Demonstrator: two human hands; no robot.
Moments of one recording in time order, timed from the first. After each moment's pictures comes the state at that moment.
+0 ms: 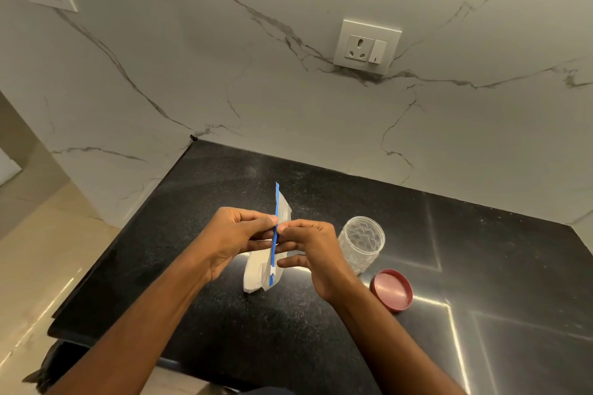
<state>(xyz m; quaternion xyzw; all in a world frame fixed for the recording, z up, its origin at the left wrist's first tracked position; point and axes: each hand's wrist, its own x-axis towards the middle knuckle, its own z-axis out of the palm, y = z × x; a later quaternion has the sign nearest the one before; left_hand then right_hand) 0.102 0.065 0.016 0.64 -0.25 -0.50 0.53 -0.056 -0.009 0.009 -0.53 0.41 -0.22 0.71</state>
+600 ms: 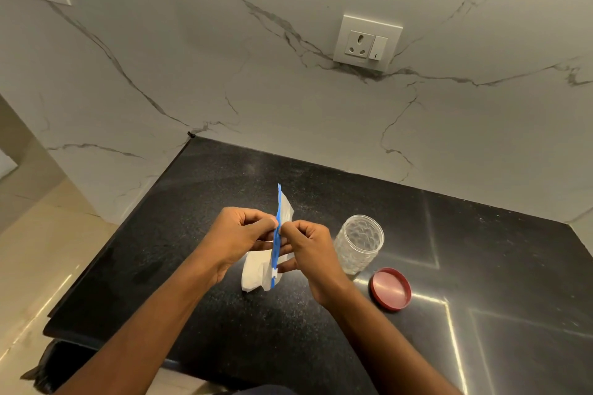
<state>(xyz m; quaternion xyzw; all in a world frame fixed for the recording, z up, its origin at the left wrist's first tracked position) 0.093 0.063 0.010 0.68 -0.29 -0.45 0.50 -0.054 -0.003 -0.002 -0.58 0.43 -0.23 0.66</state>
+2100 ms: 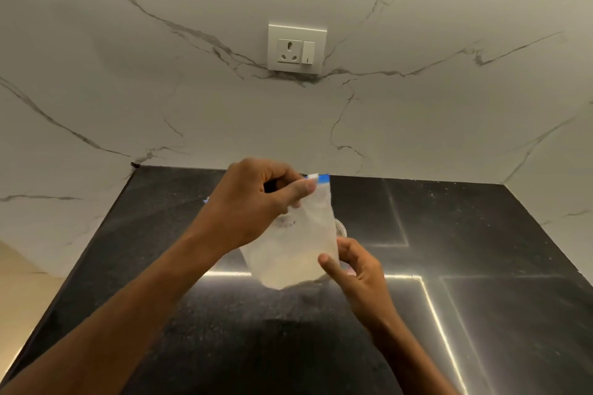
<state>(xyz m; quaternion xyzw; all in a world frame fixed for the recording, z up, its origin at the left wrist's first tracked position) 0.044 0.011 0.123 0.60 -0.65 -0.23 0.41 -0.178 -0.008 -0.014 -0.60 0.45 -0.37 0.55</state>
